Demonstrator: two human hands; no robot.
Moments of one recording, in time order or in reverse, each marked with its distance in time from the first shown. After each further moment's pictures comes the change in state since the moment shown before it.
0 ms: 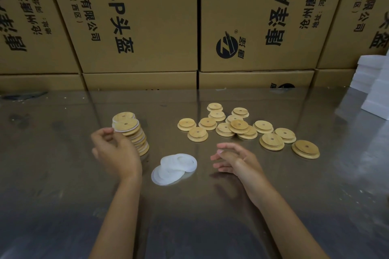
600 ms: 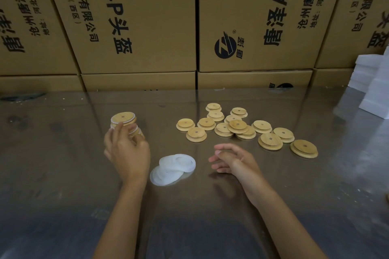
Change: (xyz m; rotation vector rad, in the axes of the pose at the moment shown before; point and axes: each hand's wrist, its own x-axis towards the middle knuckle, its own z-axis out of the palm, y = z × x) left_hand -0.012 0.000 0.001 0.374 -0.314 0.276; right_hand 0.000 0.000 0.001 -0.039 0.000 0.016
